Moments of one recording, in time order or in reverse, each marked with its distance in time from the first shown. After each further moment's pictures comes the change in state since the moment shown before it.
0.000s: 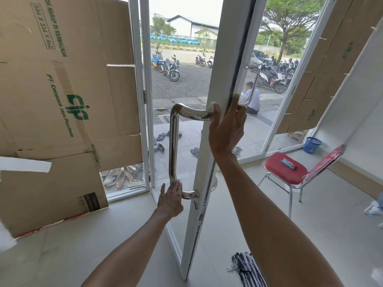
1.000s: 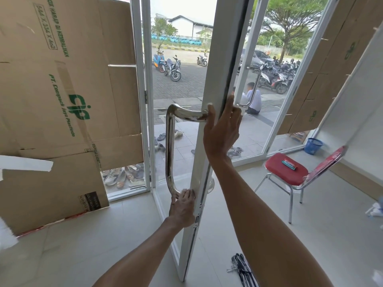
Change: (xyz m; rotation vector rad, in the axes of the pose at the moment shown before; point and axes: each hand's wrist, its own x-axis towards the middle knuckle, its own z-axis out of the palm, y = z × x) left_hand -0.024 0.043 0.000 0.014 -0.009 0.070; right_hand -0.009 -0.009 0.003 0.027 0.011 -0.005
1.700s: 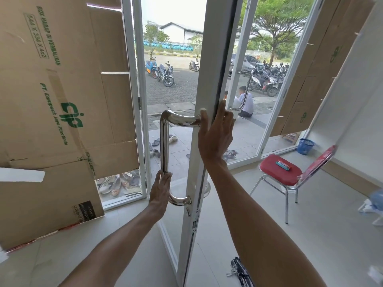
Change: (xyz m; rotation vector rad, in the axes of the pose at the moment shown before) left_hand 0.029 -0.064 -0.035 0.961 0.050 -0.018; right_hand -0.001 -0.004 -0.004 -0.006 -0.010 -0.018
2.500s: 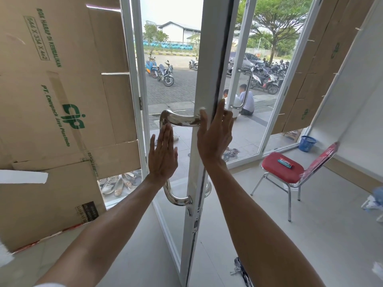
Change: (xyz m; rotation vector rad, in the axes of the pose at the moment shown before) left_hand 0.040 -0.075 -0.052 -0.801 0.774 -0.400; right_hand -0.005 -0.008 0.002 -0.030 0.010 0.024
